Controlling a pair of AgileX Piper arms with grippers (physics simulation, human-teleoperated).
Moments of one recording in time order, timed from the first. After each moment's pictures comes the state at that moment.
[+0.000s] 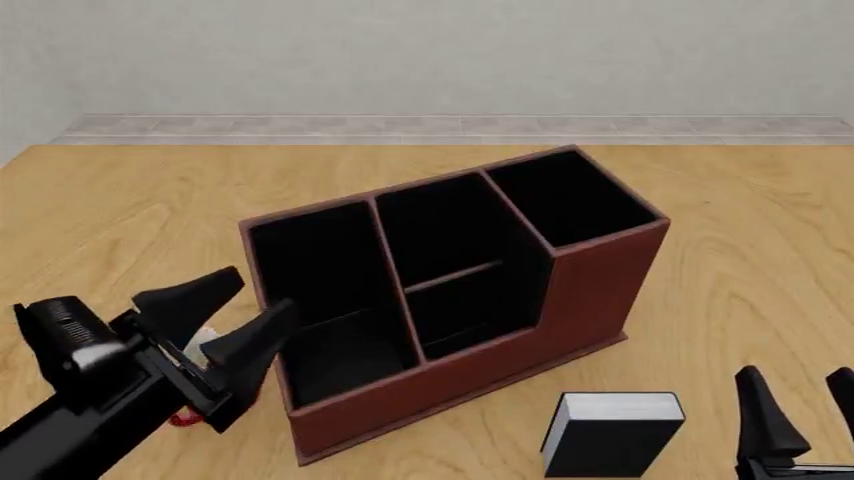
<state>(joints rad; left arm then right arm) -0.64 0.70 -0.33 -0.31 -0.16 -0.02 0.00 0.00 -0.02 0.00</state>
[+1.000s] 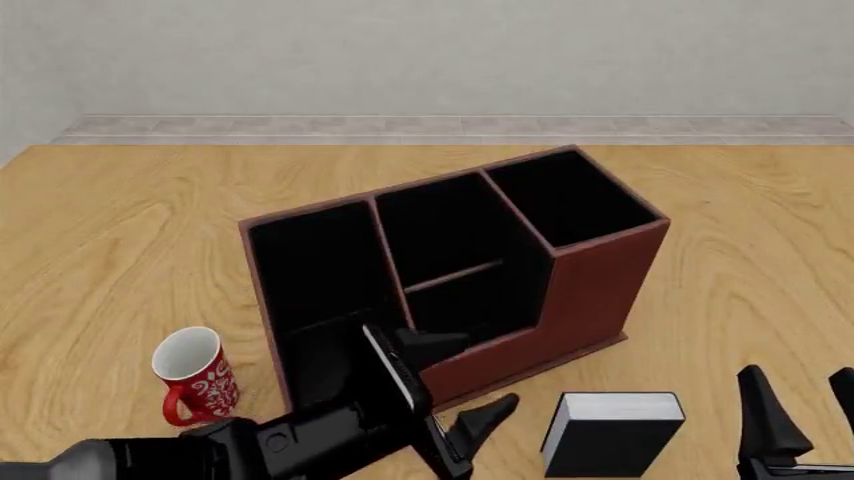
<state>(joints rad) -1.03 1.46 -0.55 -0.62 -0.02 -0.03 0.00 0.00 -0.03 0.00</state>
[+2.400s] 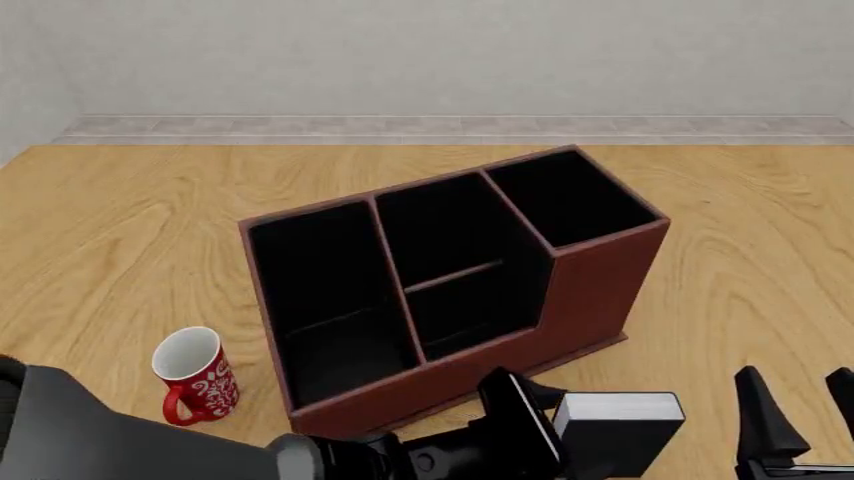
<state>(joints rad) -1.17 1.85 -0.85 -0.56 0.06 -0.02 0.00 0.00 -0.02 0.00</state>
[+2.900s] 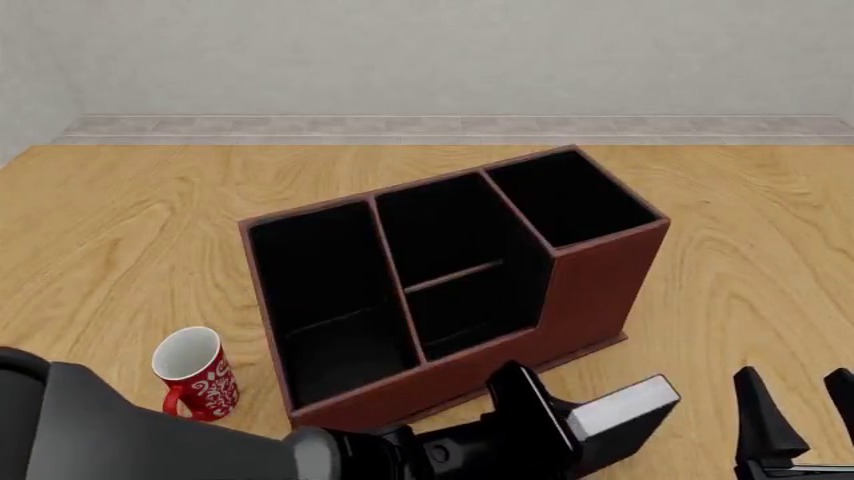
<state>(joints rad) -1.17 1.88 -0.90 -0.52 0.05 -0.02 0.00 0.00 -0.02 0.00</state>
